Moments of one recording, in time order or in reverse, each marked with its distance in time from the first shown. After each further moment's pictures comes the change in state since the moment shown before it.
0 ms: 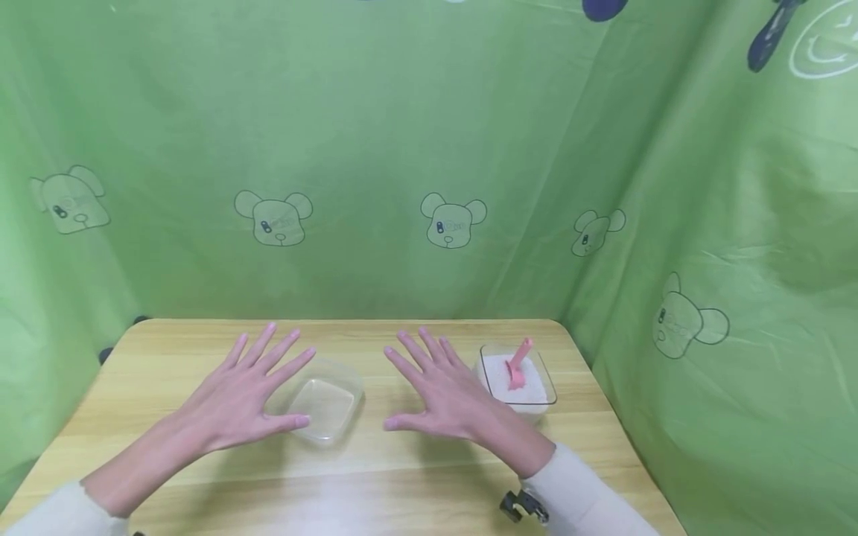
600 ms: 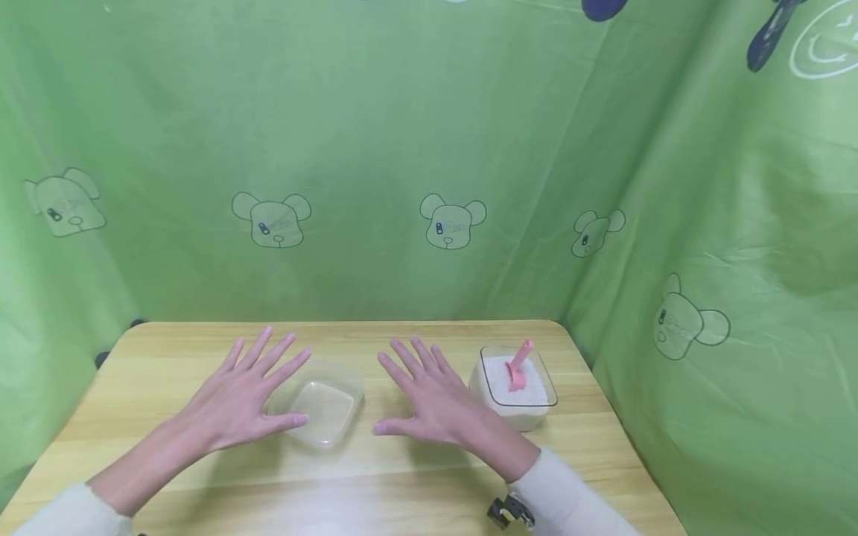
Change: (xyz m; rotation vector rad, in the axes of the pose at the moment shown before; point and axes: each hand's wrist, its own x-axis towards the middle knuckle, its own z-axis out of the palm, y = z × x) left_hand 0.004 -0.011 0.016 -0.009 0.022 -0.017; right_hand 0.011 -0.008 0.018 0.044 -0.039 0.046
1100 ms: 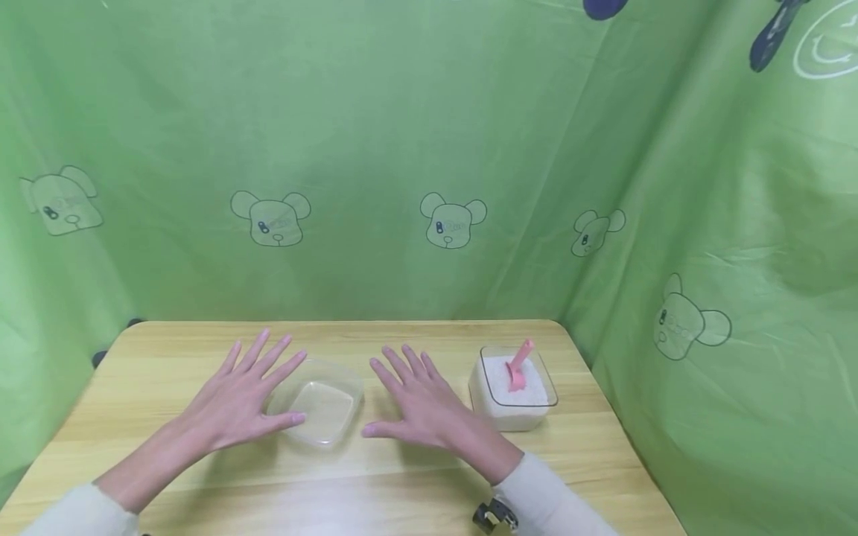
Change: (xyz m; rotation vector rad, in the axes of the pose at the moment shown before) left_hand 0.001 -0.010 0.015 -0.014 -0.018 -0.033; right_hand 0.009 -0.009 0.018 0.030 -0.048 0.040
